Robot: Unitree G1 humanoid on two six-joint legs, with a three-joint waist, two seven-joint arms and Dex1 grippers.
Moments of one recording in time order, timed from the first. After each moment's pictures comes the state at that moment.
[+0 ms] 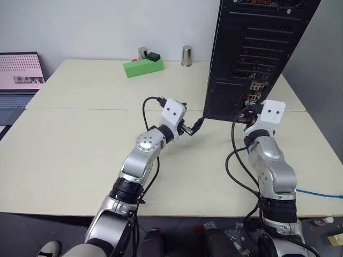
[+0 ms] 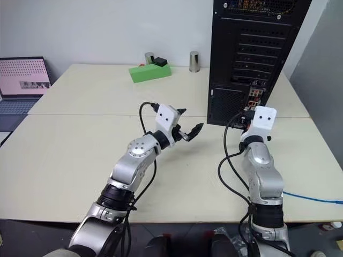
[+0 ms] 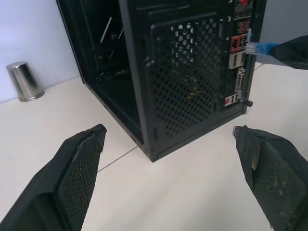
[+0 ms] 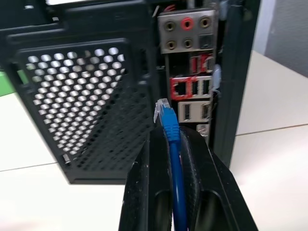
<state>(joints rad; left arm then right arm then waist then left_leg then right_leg) -0.62 0.19 -0.21 0.10 -0.15 0.26 -0.41 -0.46 -0.10 -0.14 -0.21 0.18 0.53 -0.18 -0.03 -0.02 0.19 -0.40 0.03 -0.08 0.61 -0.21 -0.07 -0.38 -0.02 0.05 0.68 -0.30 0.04</state>
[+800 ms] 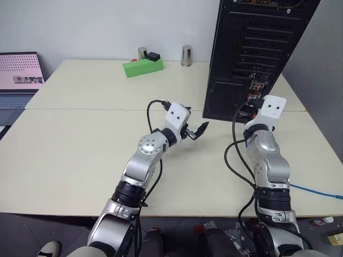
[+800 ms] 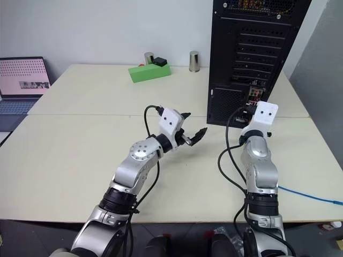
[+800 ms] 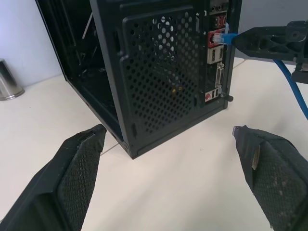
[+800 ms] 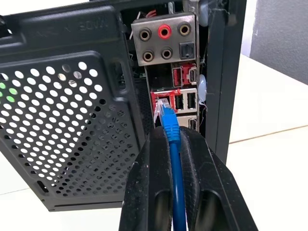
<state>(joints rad) -0.60 0.17 -0.21 0.08 -0.13 0.29 -0.45 -0.54 -0.08 -0.18 -0.06 0.16 0.44 -0.20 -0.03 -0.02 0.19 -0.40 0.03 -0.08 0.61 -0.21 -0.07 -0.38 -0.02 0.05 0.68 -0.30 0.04</state>
